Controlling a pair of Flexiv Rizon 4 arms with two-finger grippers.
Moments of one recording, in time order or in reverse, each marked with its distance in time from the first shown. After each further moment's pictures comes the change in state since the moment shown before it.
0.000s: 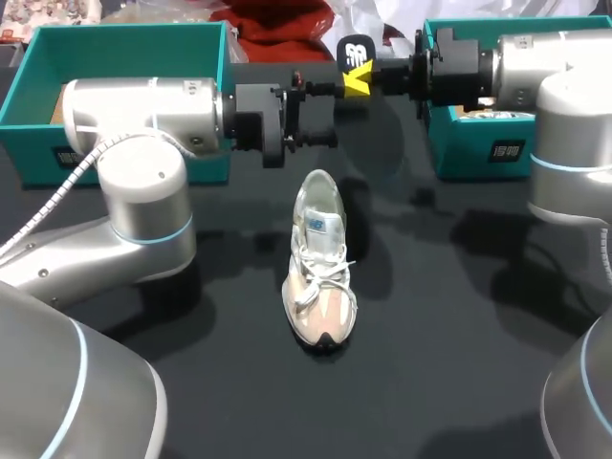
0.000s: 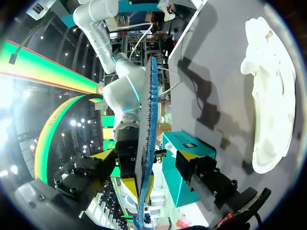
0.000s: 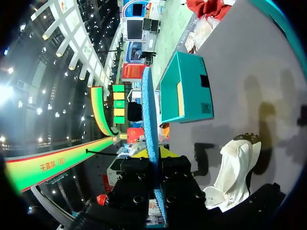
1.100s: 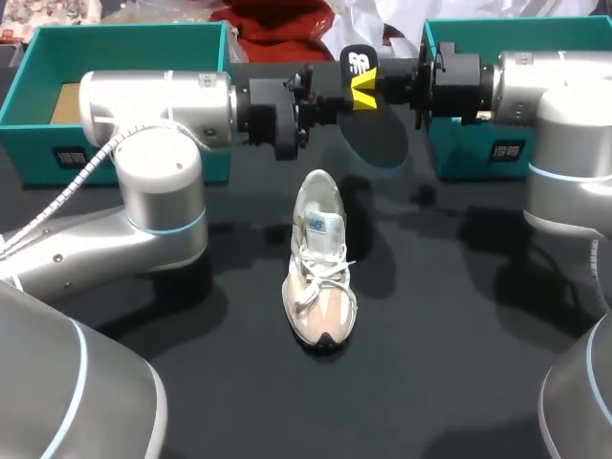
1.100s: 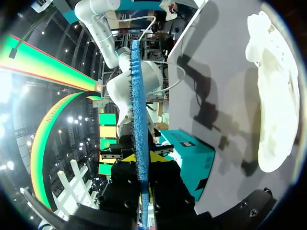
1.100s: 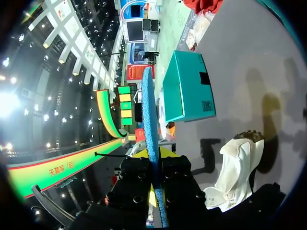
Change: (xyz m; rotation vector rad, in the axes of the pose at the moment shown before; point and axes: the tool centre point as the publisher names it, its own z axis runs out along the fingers) left arm 0.007 0.014 0.017 -0.004 0.024 -0.031; right arm -0.014 0.002 -0.003 0.001 0.061 0.054
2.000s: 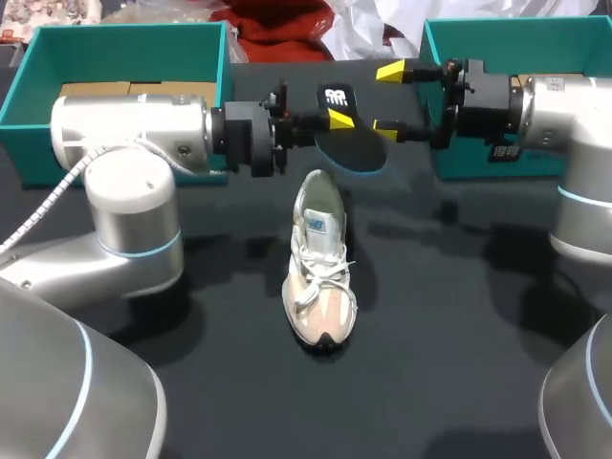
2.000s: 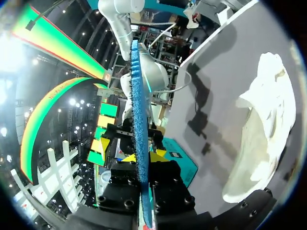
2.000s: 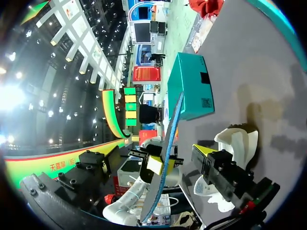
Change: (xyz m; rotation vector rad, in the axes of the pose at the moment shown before) left arm 0.018 -0.026 -0.037 0.001 -0.021 -0.257; right arm -0.004 -0.030 -0.039 -0.024 0.047 -0.043
